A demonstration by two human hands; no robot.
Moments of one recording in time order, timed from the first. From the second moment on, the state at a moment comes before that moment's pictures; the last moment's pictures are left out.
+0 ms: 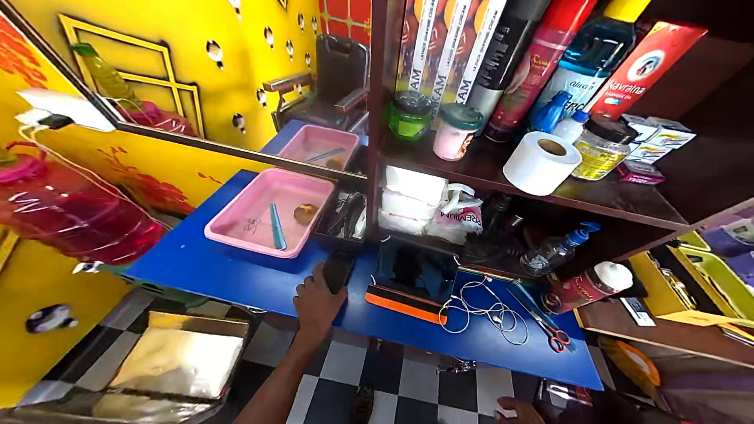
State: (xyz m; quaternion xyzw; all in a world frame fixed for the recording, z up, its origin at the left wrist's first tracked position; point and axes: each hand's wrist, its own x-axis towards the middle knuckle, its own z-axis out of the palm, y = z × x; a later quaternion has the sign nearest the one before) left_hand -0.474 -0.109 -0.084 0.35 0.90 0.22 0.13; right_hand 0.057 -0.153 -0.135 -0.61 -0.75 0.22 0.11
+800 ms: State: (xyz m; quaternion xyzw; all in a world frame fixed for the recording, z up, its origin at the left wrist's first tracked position) left_hand -0.251 -0.202 0.031 0.47 0.40 0.45 0.64; right_hand -0.073 -0.198 0.009 -0.40 -0.51 0.53 0.55
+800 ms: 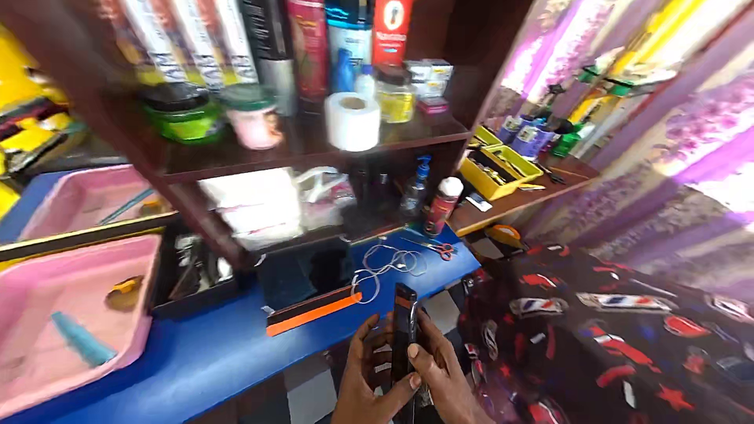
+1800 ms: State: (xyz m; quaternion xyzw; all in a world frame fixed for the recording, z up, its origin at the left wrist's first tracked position) left_hand 0.074 -0.248 0.025 0.36 0.24 0.37 0.82; right_hand 0.267 -0.326 -0.009 -0.54 -0.61 0.14 0.56
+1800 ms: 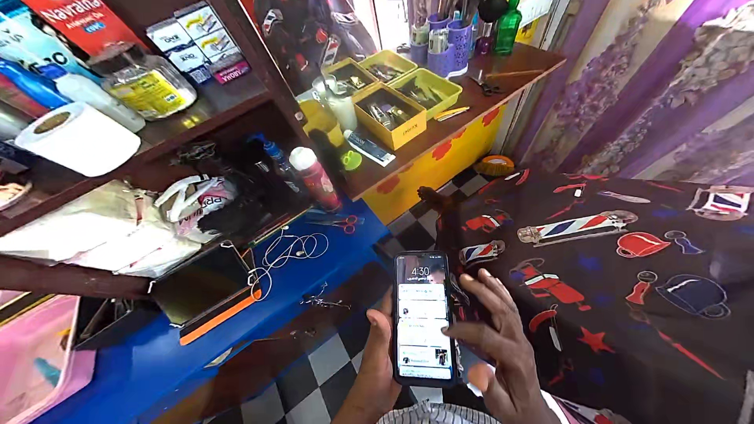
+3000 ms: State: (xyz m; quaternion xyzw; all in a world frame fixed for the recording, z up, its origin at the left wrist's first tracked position) left_hand 0.051 -0.198 0.020 0.48 0.29 0.39 0.73; right_hand 0.212 -0.296 0.027 -0.62 -0.72 -0.03 0.32
